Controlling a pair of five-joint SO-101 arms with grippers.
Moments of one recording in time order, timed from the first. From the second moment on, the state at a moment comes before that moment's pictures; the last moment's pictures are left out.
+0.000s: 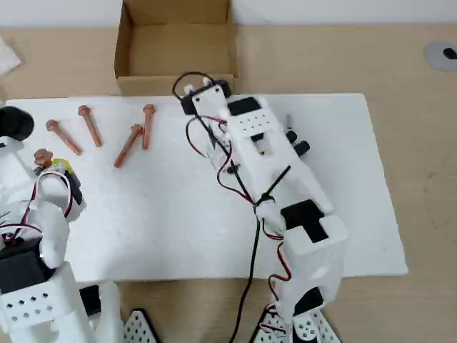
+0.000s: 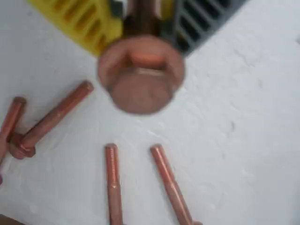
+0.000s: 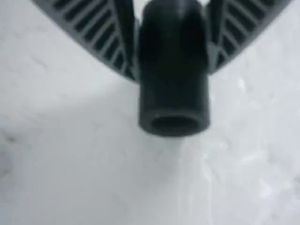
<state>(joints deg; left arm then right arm) -20.8 -65.8 38.8 72.3 -1.1 -24.4 19.7 -2.8 76.4 -2.3</state>
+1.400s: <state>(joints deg) 22.8 -74.5 29.3 54.1 8.5 -28.9 -93.9 81.8 40.7 16.0</state>
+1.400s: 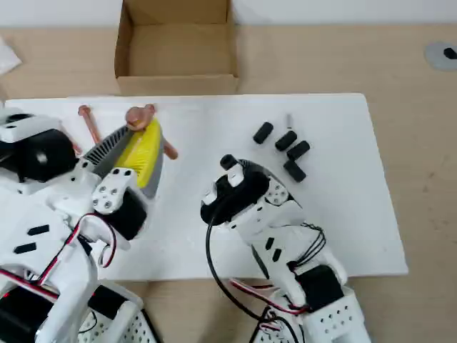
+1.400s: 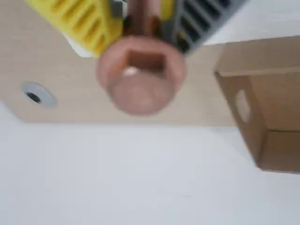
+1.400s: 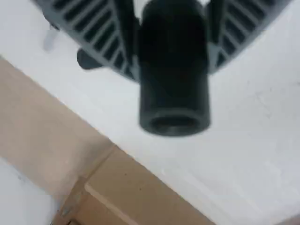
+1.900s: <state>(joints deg) 23.0 -69.6 29.9 53.8 8.5 -37.1 -103.4 88.4 35.5 14.6</state>
